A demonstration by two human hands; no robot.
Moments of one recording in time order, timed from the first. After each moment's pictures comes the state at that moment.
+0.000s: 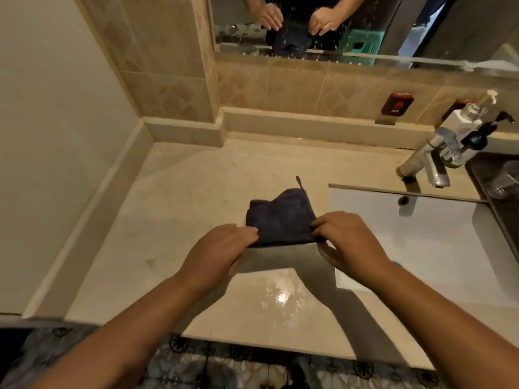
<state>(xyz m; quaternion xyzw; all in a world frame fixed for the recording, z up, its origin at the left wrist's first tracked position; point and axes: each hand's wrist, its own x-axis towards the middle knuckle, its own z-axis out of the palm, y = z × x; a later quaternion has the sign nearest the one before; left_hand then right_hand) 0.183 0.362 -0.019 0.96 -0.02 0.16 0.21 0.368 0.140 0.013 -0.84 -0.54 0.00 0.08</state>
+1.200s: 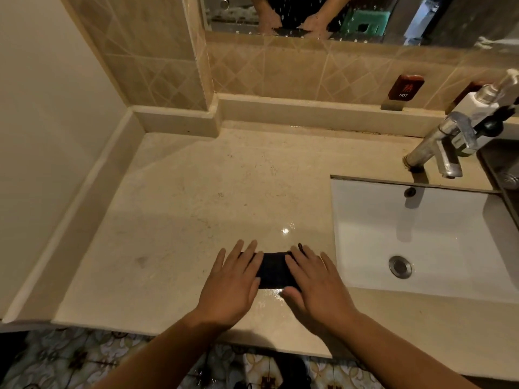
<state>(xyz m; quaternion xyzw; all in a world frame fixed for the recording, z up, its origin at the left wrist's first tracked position) 0.174 0.312 -0.118 0.99 0.09 -0.01 0.10 0.300 0.120 -0.112 -0.86 -0.51 0.05 0.09</state>
